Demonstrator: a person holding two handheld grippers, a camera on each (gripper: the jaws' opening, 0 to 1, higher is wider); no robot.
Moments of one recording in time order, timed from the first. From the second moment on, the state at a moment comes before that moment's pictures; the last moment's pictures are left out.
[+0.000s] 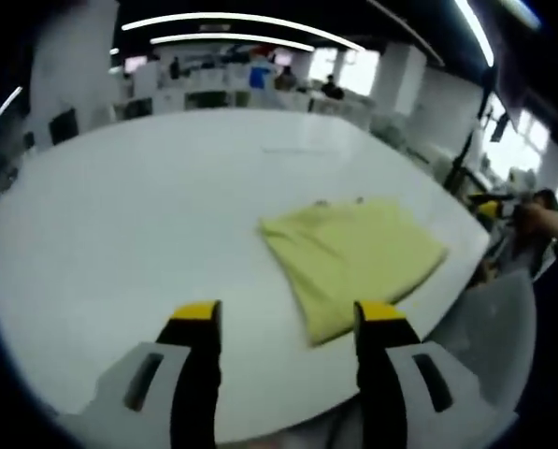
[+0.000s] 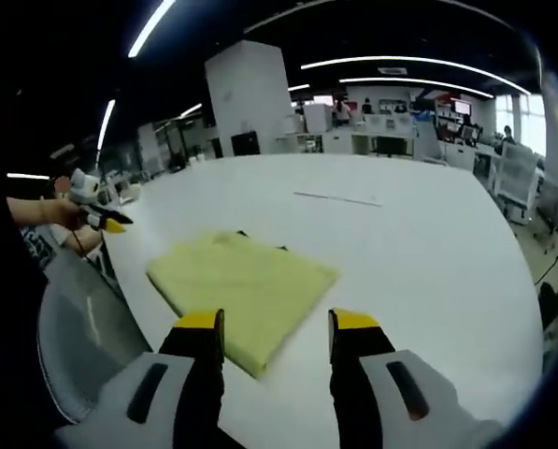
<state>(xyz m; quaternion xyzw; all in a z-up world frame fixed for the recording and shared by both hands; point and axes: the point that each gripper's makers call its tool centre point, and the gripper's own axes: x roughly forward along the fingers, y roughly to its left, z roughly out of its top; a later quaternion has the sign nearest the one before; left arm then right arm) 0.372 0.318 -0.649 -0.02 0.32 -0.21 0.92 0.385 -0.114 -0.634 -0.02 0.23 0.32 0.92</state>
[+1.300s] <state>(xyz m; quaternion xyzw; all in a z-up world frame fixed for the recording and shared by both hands) 0.356 0.318 -0.592 -0.03 0.27 -0.22 0.94 0.359 -0.121 -0.581 0.04 0.19 0.29 0.94</state>
